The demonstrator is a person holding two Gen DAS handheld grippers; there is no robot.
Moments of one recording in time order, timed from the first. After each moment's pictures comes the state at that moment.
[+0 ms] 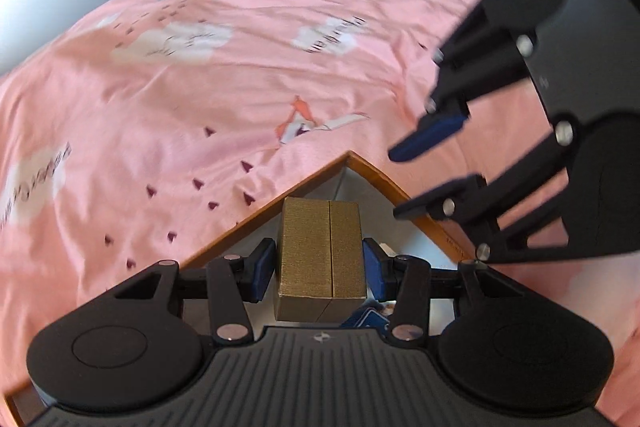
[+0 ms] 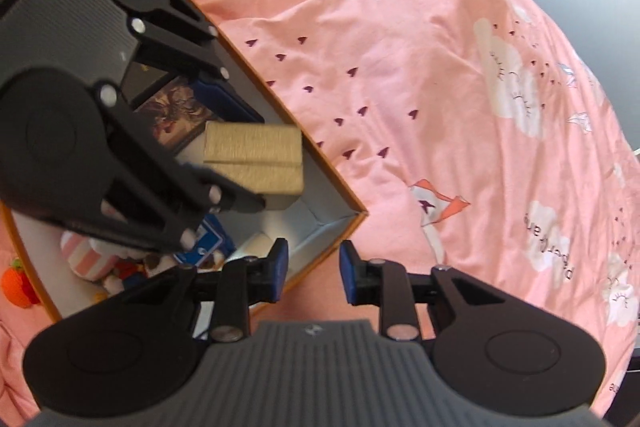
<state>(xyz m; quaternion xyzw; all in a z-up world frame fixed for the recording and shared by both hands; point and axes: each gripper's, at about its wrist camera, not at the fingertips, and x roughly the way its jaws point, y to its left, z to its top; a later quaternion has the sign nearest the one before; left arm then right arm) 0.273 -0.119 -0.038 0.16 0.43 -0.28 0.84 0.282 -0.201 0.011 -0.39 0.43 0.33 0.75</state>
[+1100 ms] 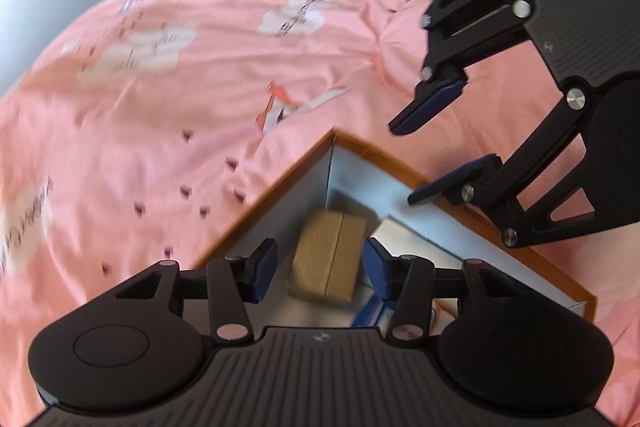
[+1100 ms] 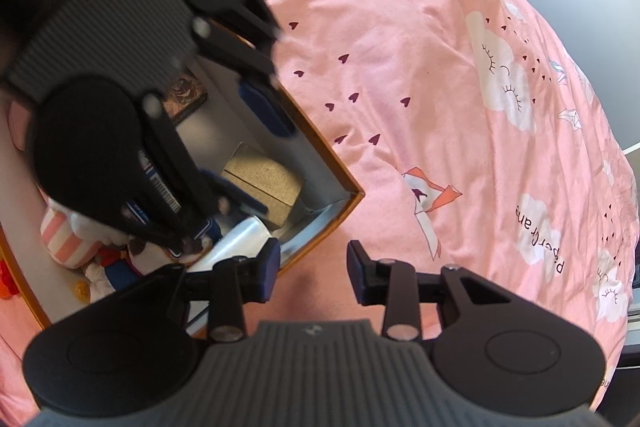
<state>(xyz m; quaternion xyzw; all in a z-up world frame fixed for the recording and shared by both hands) 0.279 -0.118 -0.054 0.20 0.44 -0.31 0.82 0.290 -0.202 -0.014 -0.39 0.44 0.31 0.75</state>
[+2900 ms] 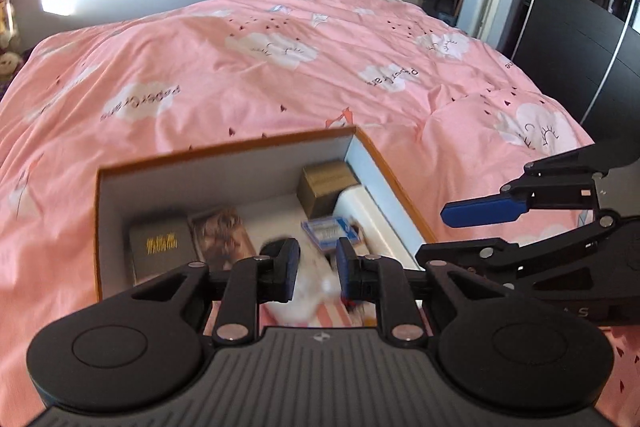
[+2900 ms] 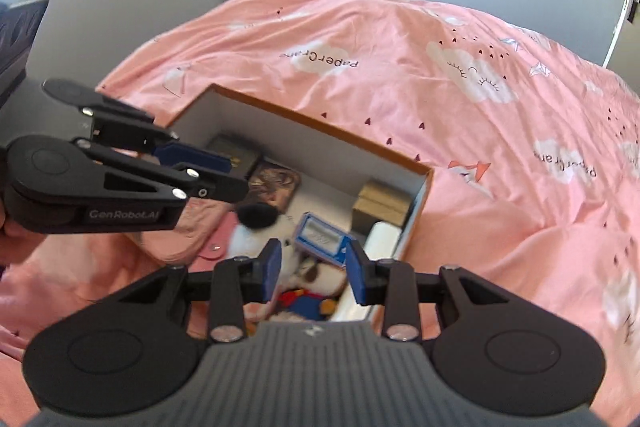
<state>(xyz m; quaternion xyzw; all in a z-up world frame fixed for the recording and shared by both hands) 0.117 -0.071 0.019 0.01 0.40 -0.14 0.90 0.130 -0.231 0.037 -0.12 0.38 0.30 0.87</state>
